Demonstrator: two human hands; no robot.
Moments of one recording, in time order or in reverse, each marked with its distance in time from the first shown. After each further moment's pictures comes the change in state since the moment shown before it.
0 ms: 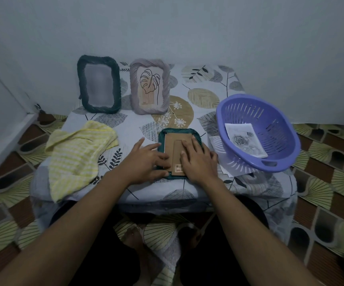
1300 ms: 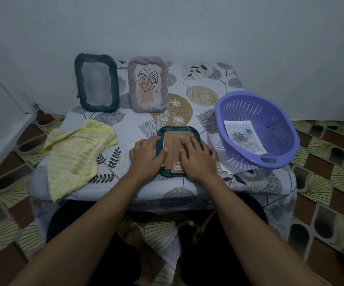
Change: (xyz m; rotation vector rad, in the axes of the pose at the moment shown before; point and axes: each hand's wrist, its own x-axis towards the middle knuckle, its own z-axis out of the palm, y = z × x) left_hand 0.018 0.017 0.033 -0.522 0.404 -0.474; right_hand 0.002 0.000 0.001 0.010 -0.023 0.005
